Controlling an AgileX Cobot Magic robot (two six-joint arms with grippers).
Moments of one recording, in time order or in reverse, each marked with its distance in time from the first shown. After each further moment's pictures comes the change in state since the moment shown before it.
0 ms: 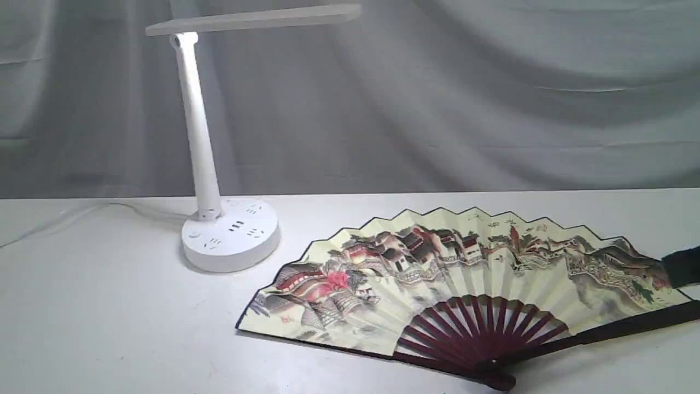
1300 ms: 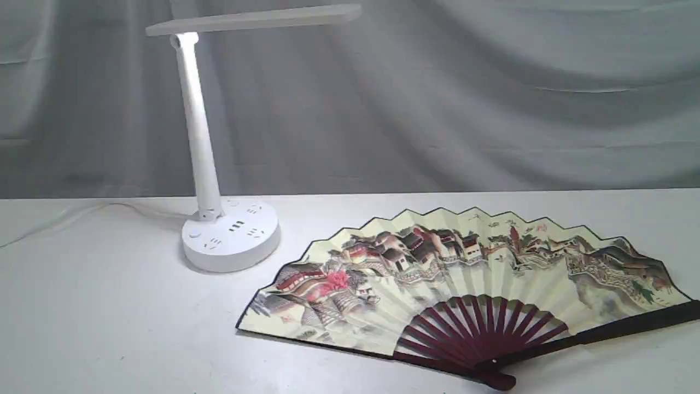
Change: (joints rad) left arm 0.000 -0.934 0.000 0.024 0.262 0.008; right arm 0.000 -0.974 0.033 0.003 0.032 0.000
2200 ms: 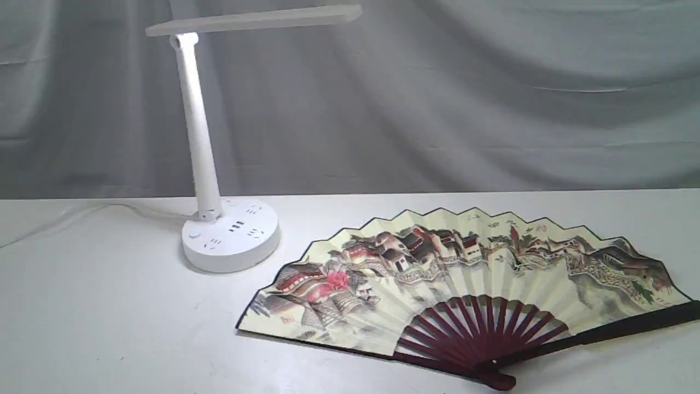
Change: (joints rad) left arm 0.000 0.000 0.399 -0.072 -0.440 -0.002; right arm 0.000 -0.163 0.483 0.028 -0.333 0.027
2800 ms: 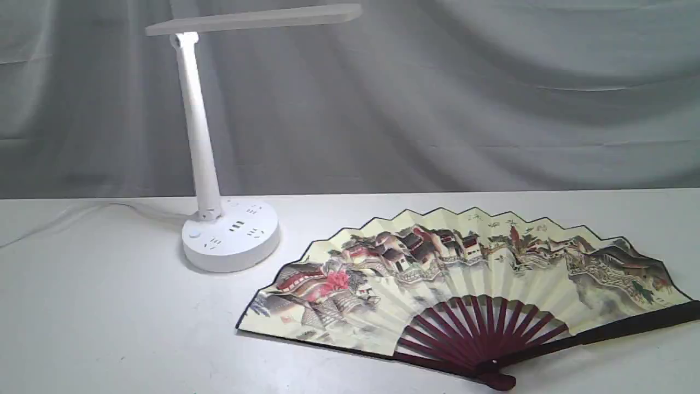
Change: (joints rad) left arm 0.000 -0.001 0.442 -0.010 -0.434 0.000; right arm 0.000 0.000 0.368 -0.026 -0.402 -0.031
